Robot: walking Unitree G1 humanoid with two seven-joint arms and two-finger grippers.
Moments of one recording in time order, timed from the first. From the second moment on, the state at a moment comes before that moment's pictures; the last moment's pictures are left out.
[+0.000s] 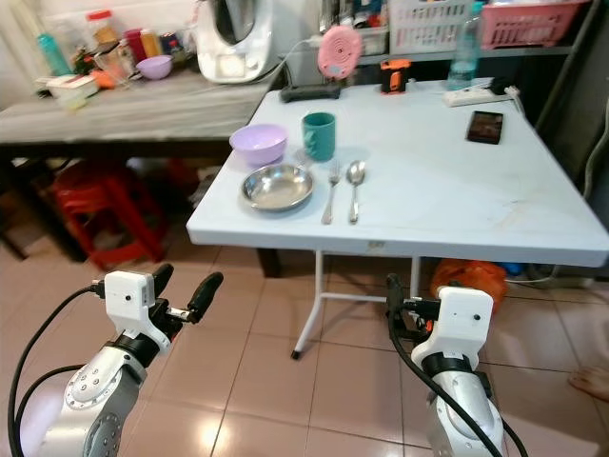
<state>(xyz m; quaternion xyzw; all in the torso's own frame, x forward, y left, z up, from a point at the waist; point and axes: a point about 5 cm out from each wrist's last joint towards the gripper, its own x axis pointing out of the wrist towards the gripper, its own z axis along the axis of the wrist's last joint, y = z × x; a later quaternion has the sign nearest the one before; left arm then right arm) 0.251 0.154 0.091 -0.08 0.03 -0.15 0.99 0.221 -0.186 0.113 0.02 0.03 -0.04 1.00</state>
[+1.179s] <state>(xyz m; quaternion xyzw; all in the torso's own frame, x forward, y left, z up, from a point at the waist) 0.249 0.153 0.097 -0.08 0.02 -0.17 0.98 0.225 -0.173 0.125 0.01 0.00 -0.01 1.00</state>
